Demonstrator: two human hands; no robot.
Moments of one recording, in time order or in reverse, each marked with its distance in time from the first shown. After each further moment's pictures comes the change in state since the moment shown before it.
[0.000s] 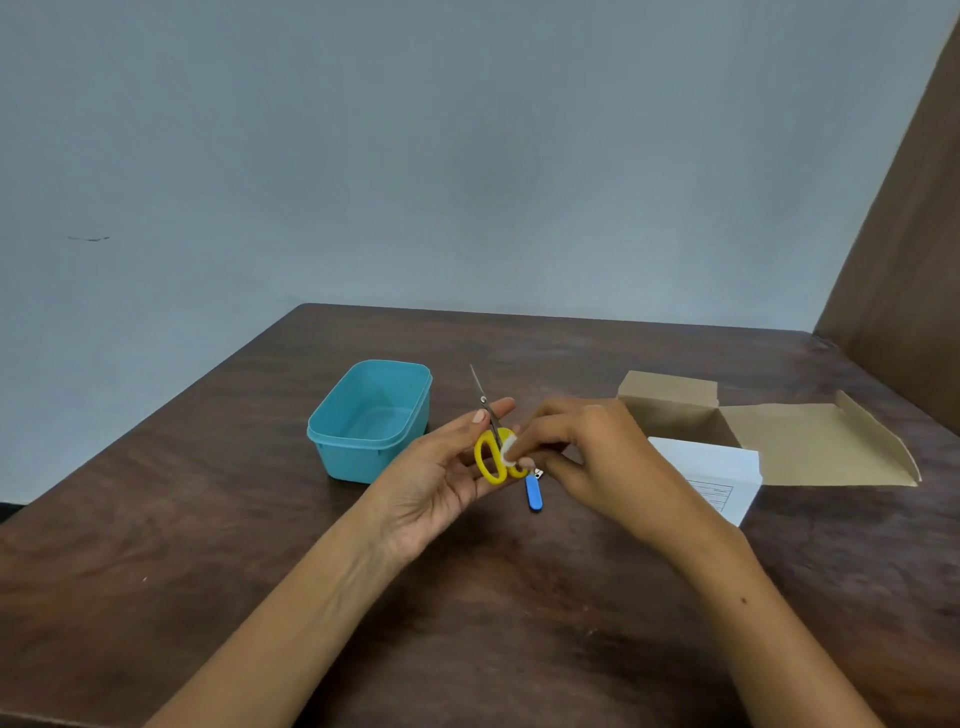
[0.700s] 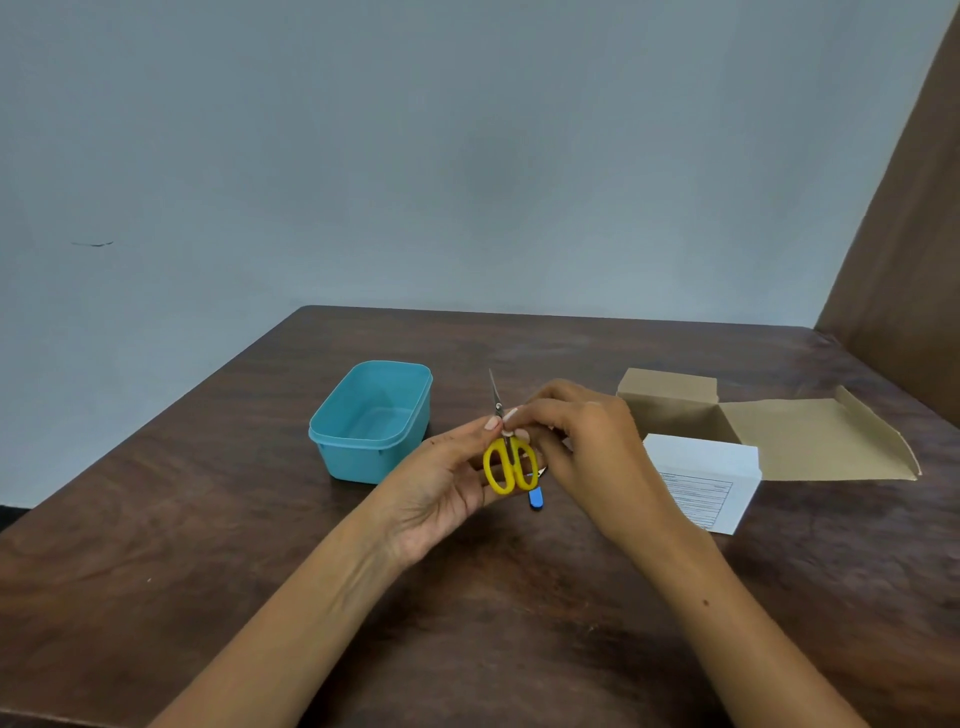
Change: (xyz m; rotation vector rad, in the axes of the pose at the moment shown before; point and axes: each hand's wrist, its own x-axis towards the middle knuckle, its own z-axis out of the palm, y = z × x) left_hand -0.004 -0.001 0.004 0.104 -0.028 -0.037; right_hand 0.001 -0.006 0.013 -0.029 0.225 0.079
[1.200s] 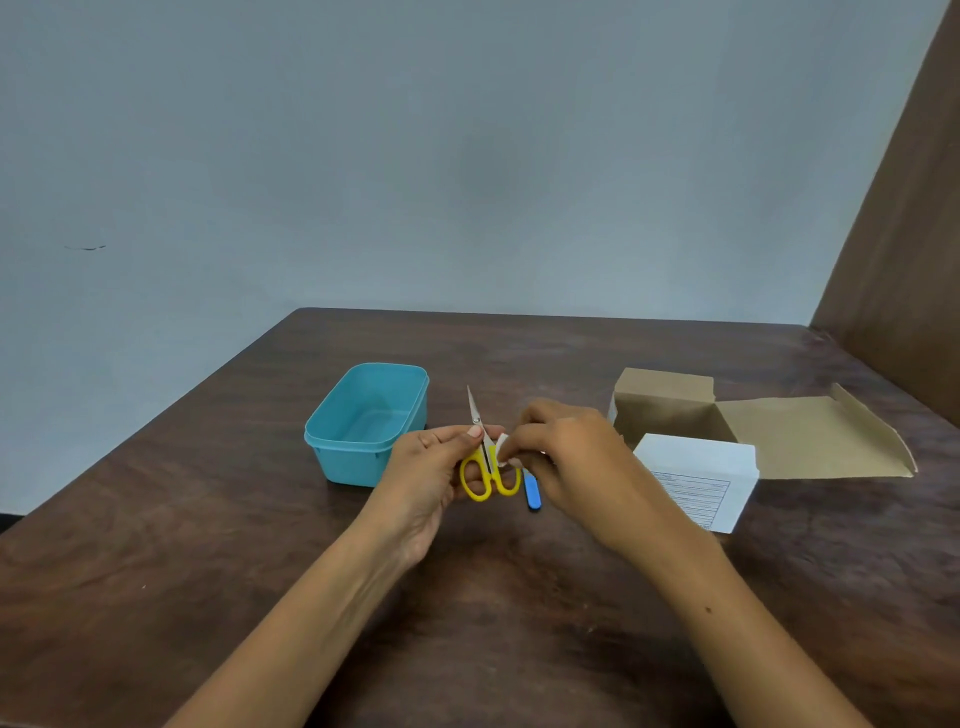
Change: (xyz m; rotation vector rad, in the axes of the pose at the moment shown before) left_hand 0.000 -0.002 0.000 0.327 0.265 0.161; right_hand 0.001 0.000 0.001 -0.127 -0.252 -0.021
